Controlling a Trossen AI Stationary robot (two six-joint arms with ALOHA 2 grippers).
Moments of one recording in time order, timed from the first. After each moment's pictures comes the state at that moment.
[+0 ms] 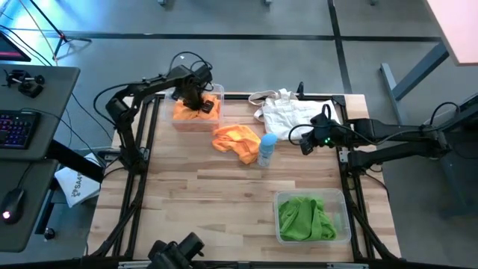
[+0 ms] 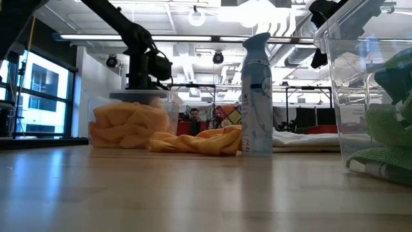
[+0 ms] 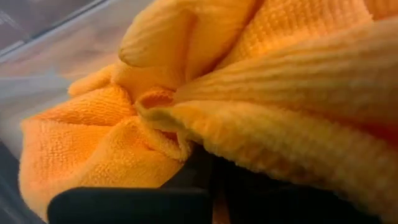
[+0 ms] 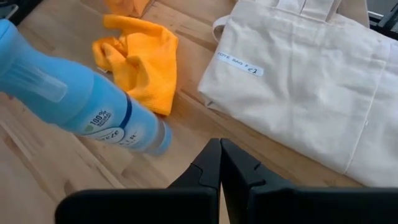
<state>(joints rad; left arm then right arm) 0.81 1.88 1.44 -1.10 -0.07 -0.34 -0.05 0.90 0.89 -0.90 0.36 0.80</state>
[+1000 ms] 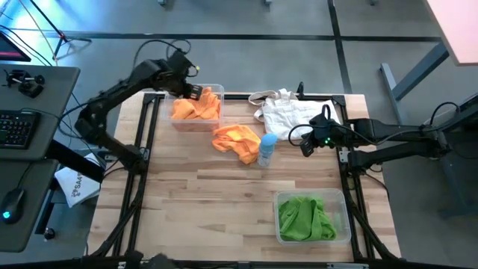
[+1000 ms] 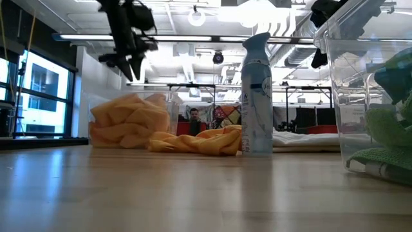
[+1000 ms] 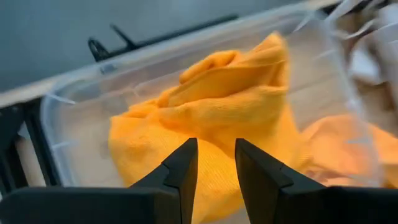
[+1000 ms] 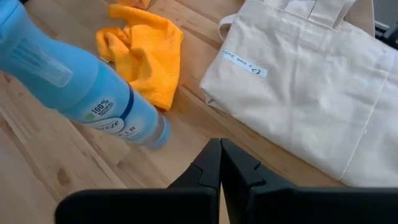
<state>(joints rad) 0.80 1.48 1.44 -1.10 -0.11 -0.41 -0.05 0.90 0.89 -0.90 0.35 0.73</state>
